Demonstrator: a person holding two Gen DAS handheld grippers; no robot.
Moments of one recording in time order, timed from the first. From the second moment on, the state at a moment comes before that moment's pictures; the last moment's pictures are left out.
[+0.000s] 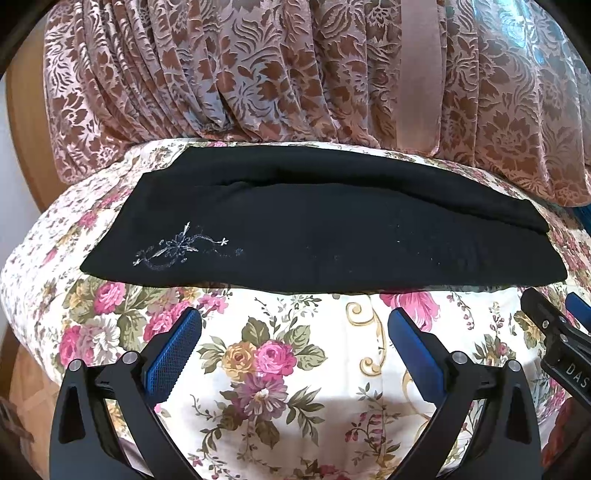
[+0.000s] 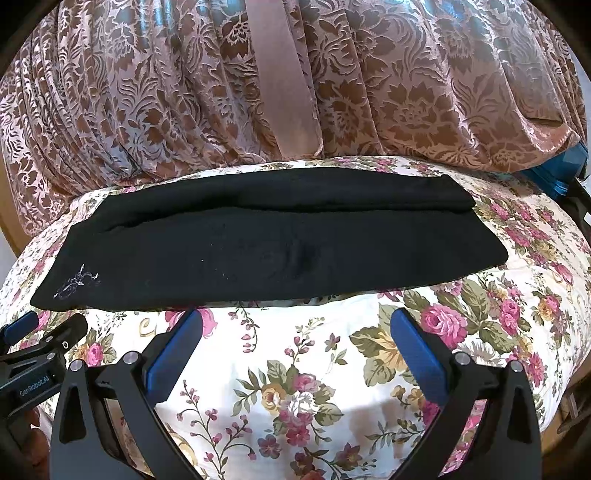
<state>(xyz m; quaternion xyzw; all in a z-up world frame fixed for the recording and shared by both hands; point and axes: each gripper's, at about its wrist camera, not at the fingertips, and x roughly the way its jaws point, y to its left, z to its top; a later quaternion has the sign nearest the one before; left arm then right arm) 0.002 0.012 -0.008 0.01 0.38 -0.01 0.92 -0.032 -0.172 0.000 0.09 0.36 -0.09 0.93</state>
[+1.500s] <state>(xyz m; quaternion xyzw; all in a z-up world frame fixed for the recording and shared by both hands) 0.038 0.057 -0.047 -0.08 0.47 -0.09 0.87 -0.025 -0.209 -0.011 0.12 0.35 -0.06 0.93</state>
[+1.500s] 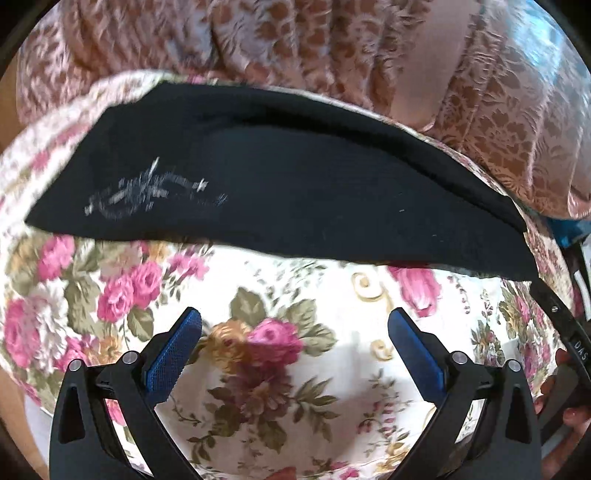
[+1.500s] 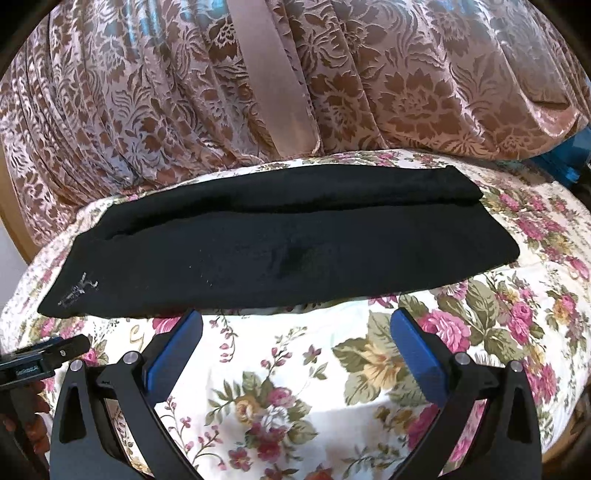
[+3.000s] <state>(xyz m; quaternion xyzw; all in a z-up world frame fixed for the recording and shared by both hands) 0.128 0.242 -0.094 -0.40 0.32 -0.05 0.86 0.028 -0.414 -0.111 0.59 0.30 -0.06 0.75</state>
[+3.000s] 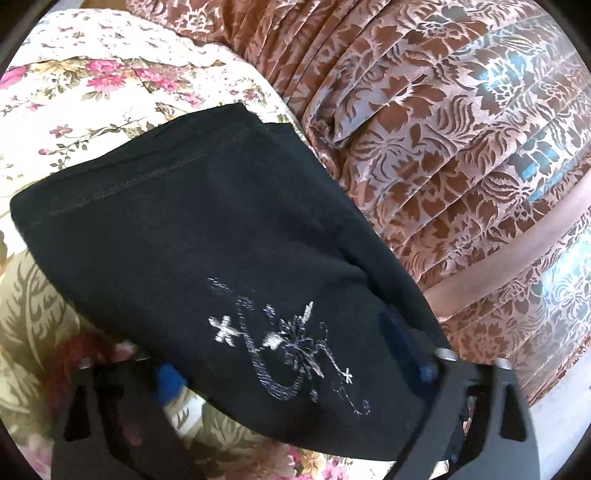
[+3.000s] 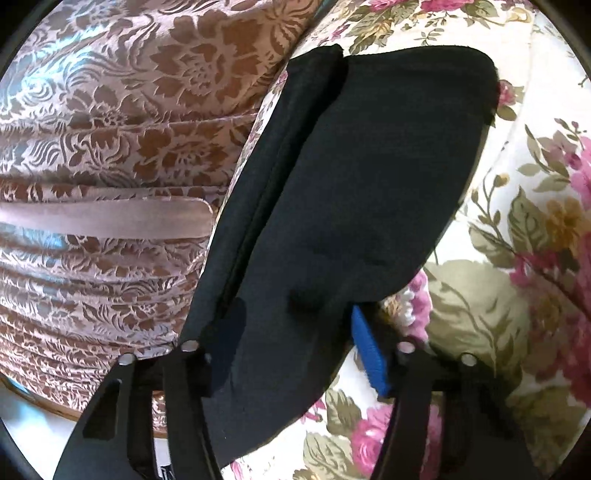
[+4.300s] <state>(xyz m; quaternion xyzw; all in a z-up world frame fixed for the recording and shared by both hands) 0.031 0.268 -0.074 -0.35 0.32 -0.05 0.88 -0.078 -0.401 -0.091 0.51 0.31 -0.05 0.80</state>
